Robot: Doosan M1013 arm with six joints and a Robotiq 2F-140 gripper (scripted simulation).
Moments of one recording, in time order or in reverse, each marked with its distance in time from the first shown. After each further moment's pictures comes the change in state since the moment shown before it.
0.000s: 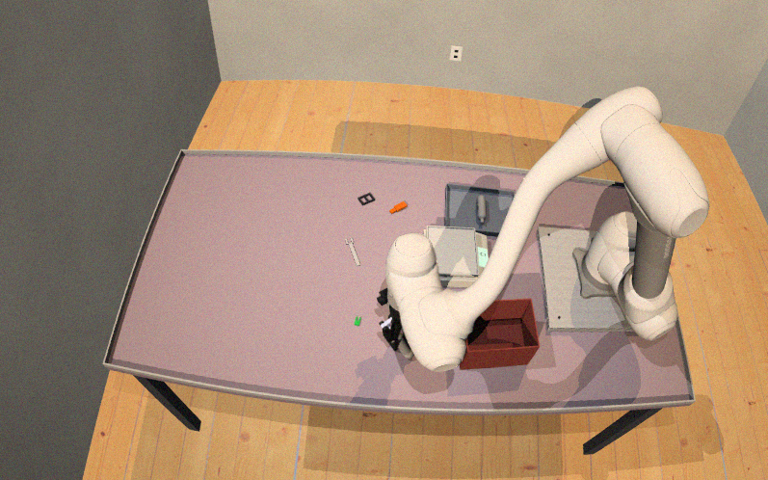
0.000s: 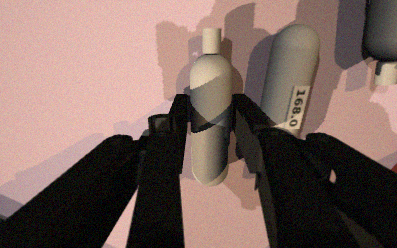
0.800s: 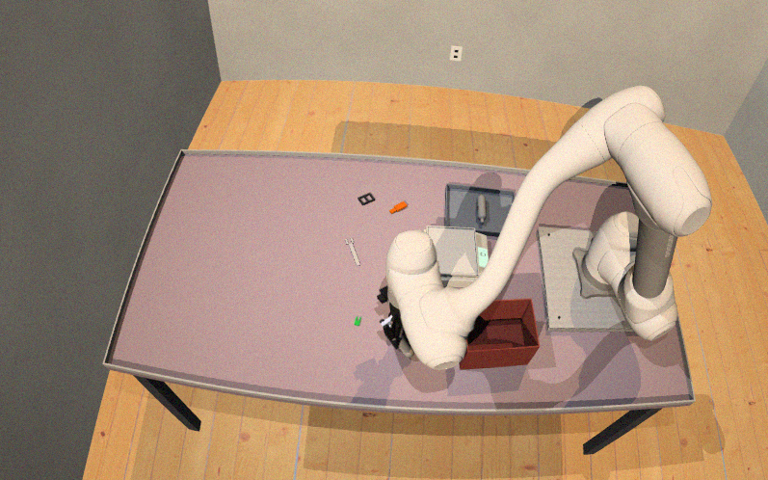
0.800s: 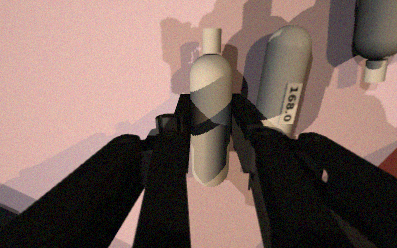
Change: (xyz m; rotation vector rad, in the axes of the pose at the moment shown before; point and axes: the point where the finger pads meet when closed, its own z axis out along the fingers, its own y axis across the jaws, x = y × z) arm 0.000 0.000 -0.010 0.000 0.000 0.000
